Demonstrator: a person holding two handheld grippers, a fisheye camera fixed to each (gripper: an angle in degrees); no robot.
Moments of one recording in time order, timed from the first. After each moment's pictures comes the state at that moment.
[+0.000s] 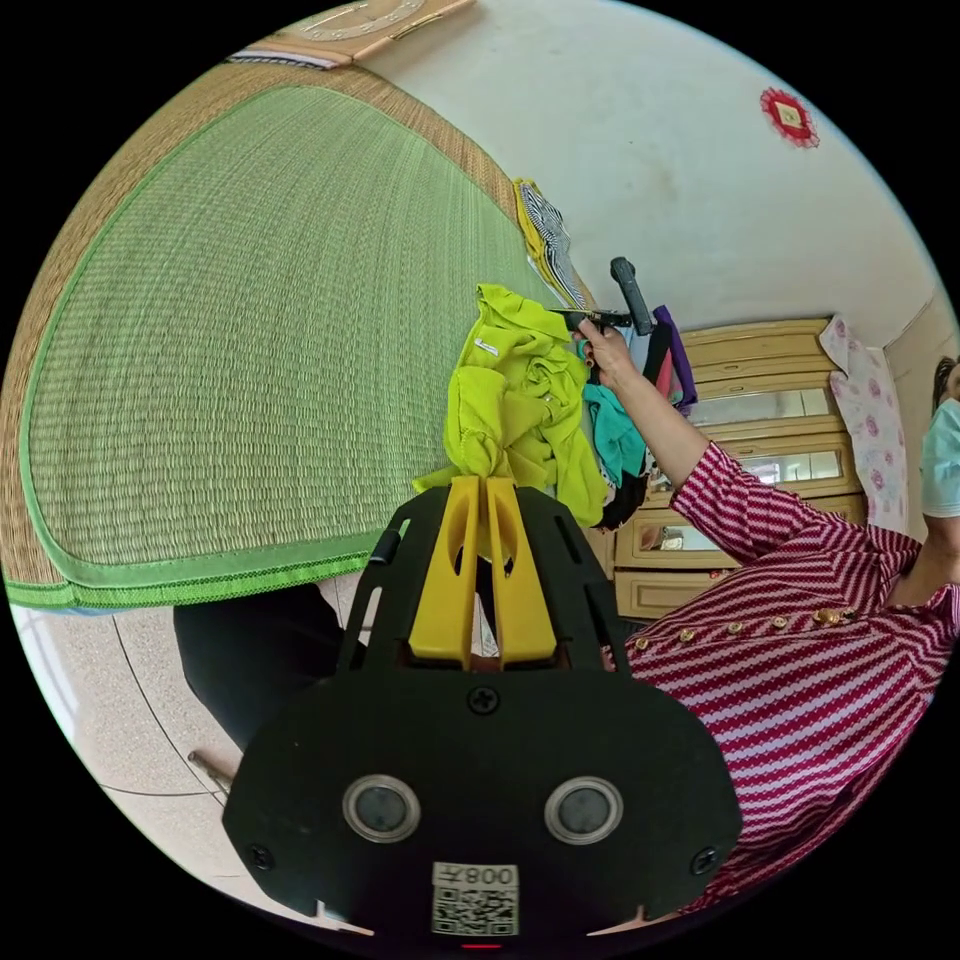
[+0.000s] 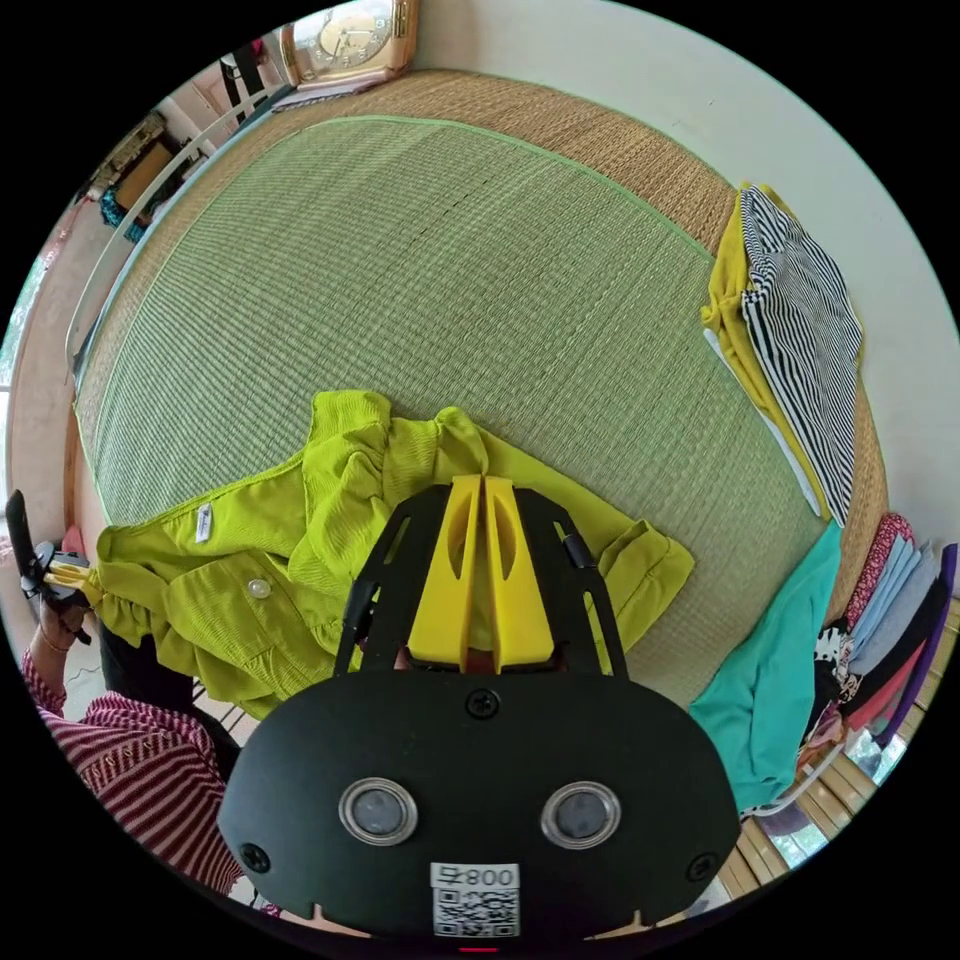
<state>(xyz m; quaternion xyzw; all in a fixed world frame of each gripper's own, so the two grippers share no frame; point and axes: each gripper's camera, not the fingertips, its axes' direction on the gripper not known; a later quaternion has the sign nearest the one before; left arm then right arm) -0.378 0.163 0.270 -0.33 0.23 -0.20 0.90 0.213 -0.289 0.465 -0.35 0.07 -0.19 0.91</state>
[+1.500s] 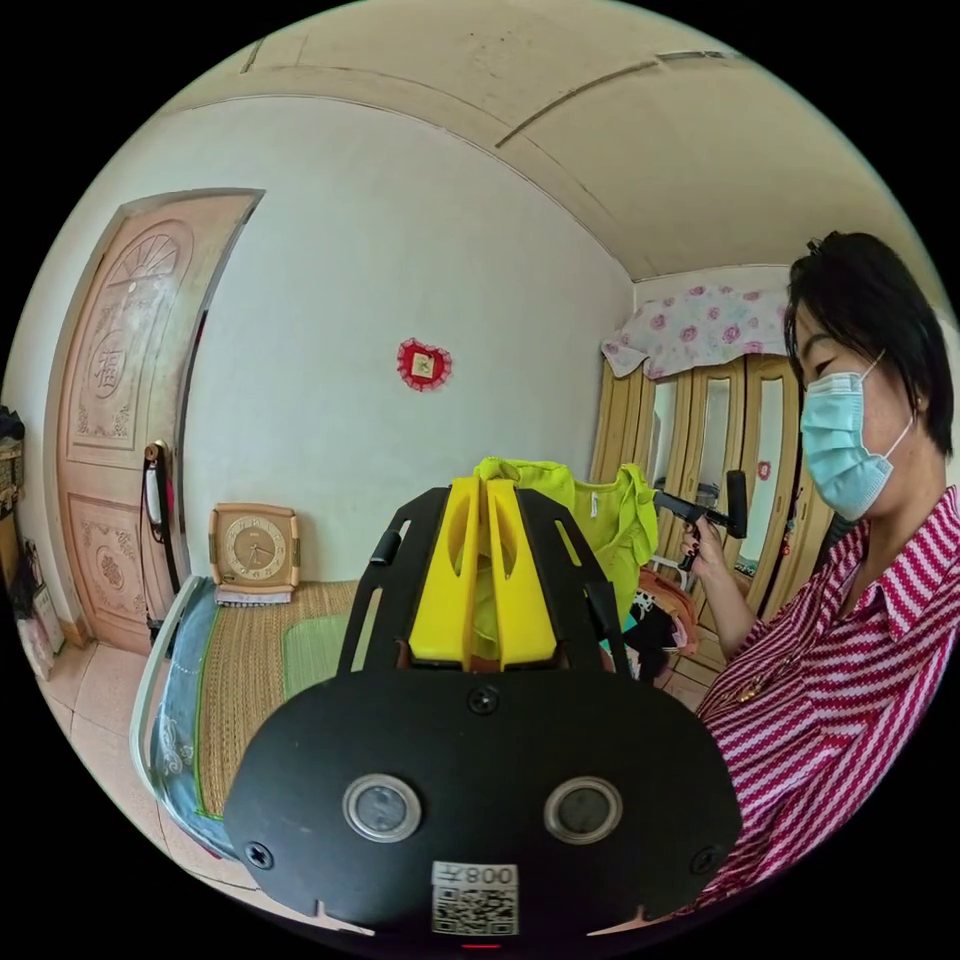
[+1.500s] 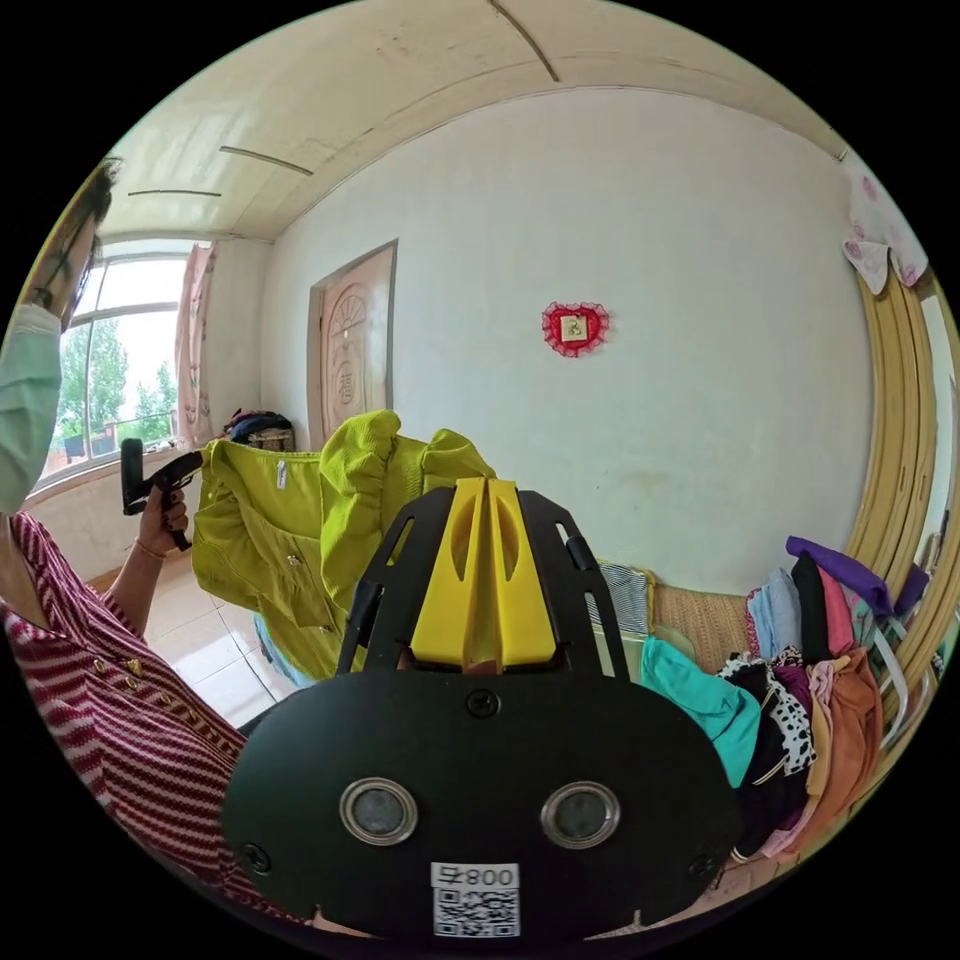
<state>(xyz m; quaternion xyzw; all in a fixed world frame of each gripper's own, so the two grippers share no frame) -0.229 0.171 -0.386 0.20 0.13 0.12 0.96 0.213 0.142 -0.308 0.28 -0.03 -0.15 0.95</state>
